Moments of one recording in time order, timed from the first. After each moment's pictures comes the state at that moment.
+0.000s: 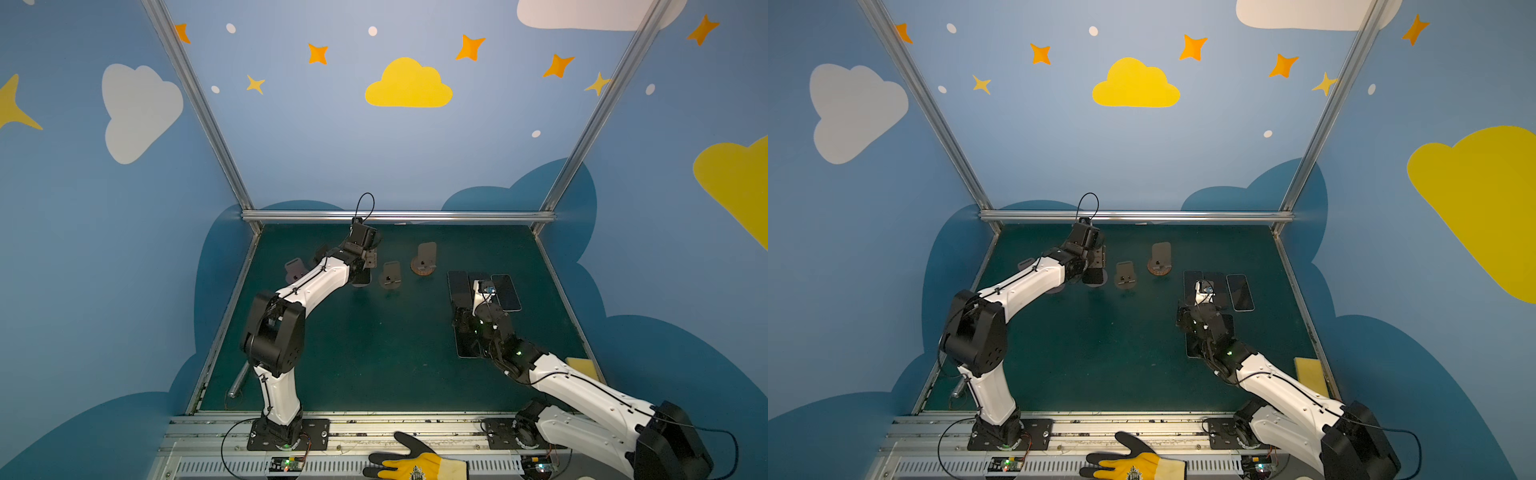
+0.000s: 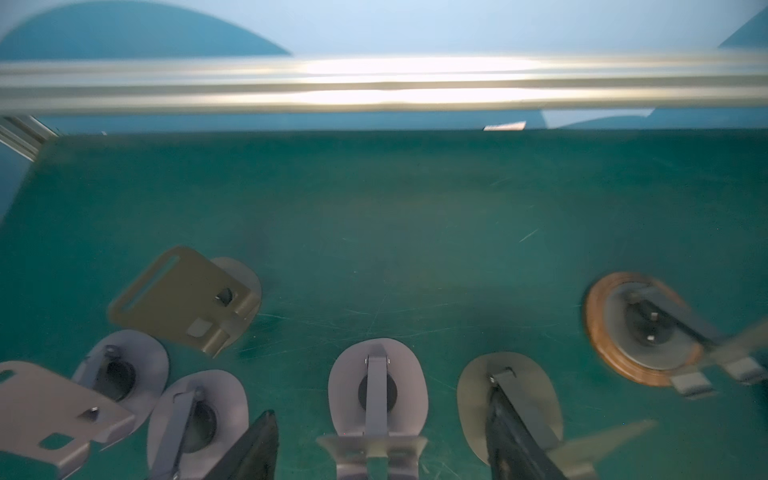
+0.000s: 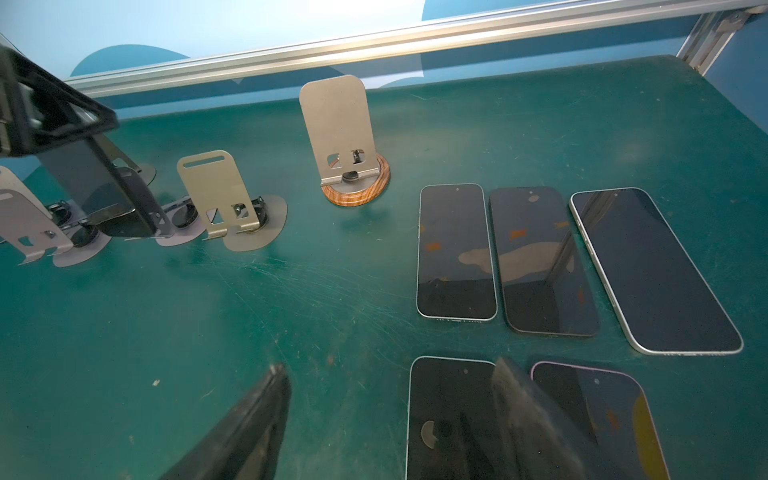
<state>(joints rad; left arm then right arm) -0.42 1.82 1.45 -0.37 -0.35 -0.31 0.70 1.00 0.48 0.04 0.44 0.39</state>
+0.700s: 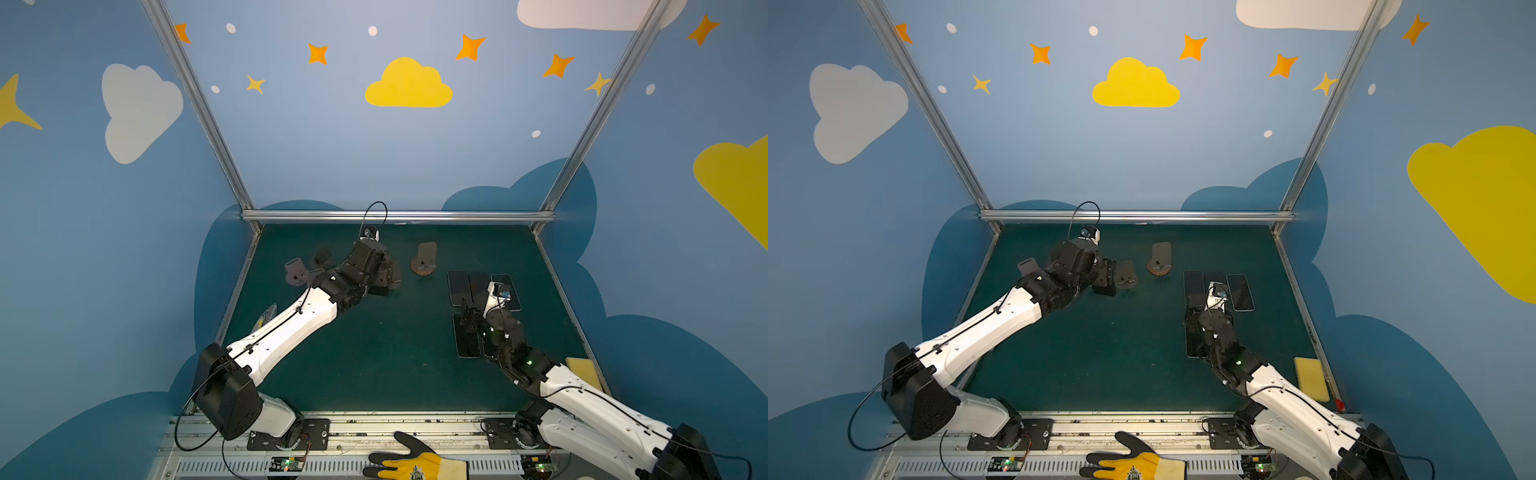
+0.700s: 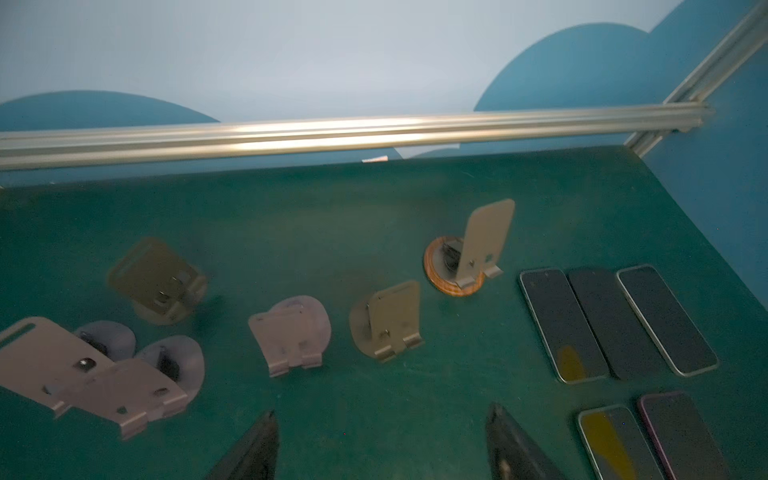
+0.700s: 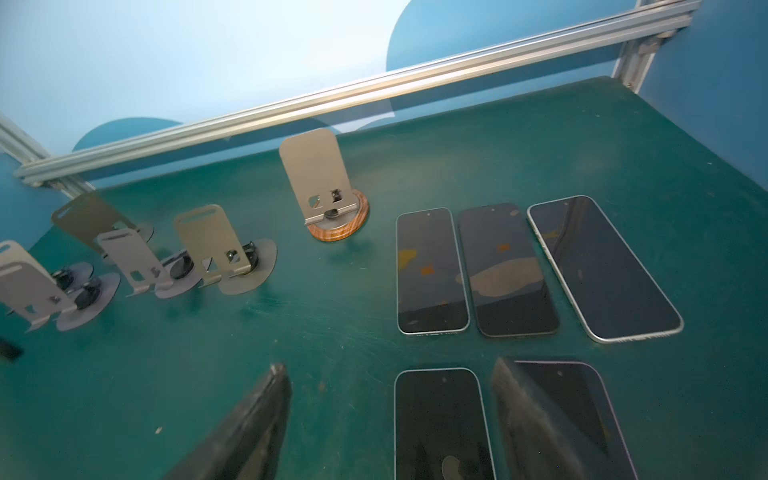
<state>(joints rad) -0.67 1.45 1.27 -0.46 -0.34 -0.39 0.70 0.85 0.42 0.03 0.54 0.45</state>
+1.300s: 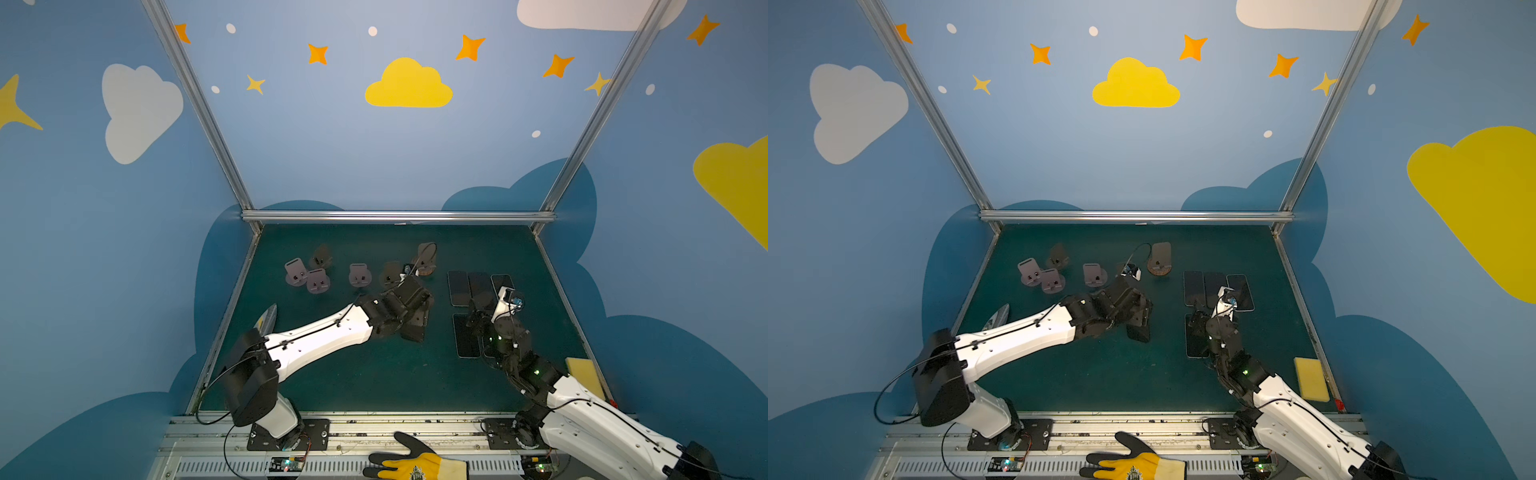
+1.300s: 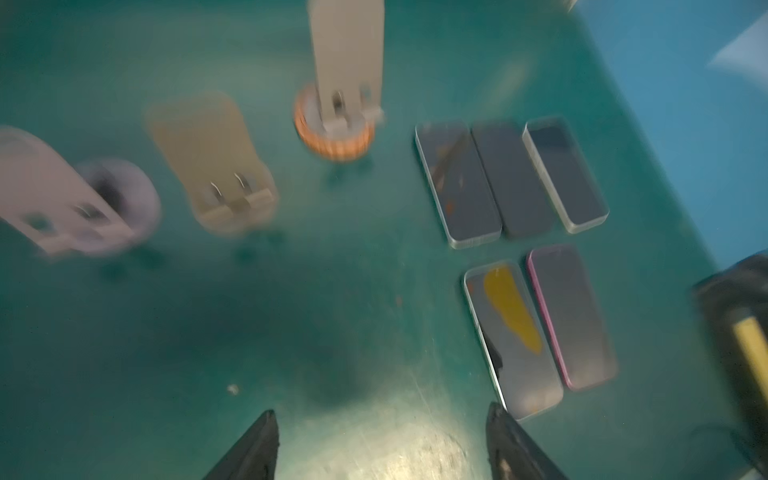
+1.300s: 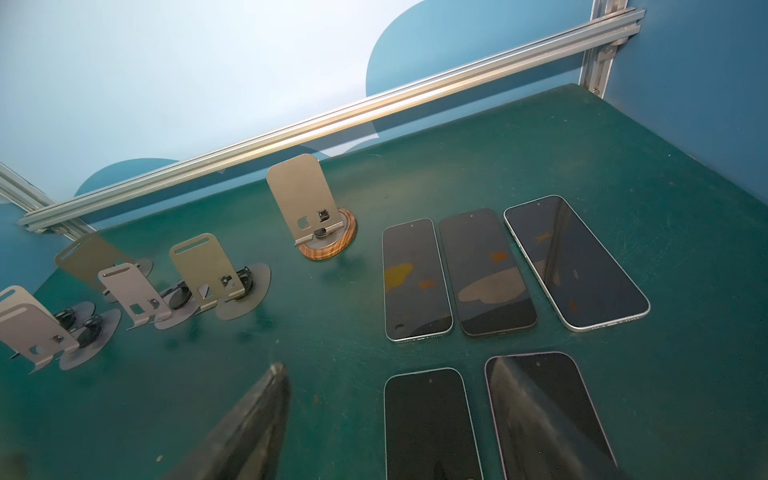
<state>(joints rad) -0.95 1.61 1.27 -0.54 -0.27 -0.66 0.70 0.75 0.37 0.03 0.58 0.49</state>
